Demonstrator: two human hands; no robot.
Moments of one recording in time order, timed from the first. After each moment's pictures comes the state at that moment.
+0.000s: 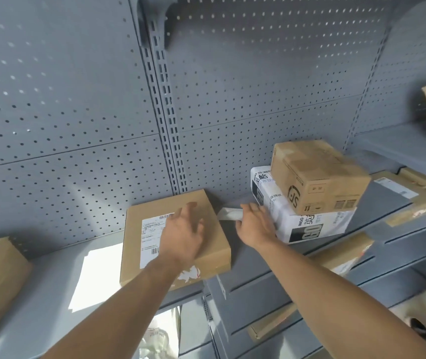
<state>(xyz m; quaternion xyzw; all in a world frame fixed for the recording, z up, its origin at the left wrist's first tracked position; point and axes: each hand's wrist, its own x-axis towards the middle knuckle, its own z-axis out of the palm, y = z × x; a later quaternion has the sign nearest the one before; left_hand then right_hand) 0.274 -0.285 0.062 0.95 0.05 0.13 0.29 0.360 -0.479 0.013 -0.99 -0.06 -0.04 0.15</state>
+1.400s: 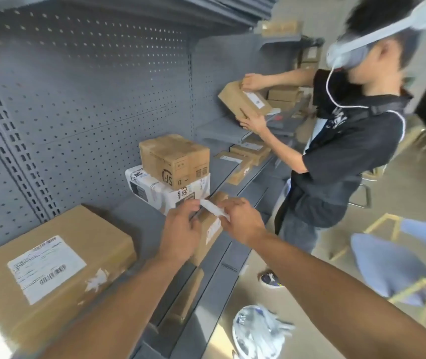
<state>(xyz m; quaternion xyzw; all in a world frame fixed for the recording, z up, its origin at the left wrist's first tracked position) 0.192 -0.447 0.064 0.82 -0.31 0.08 0.48 0.135 -0.634 0.062 -0.97 0.12 -0.15 0.11</state>
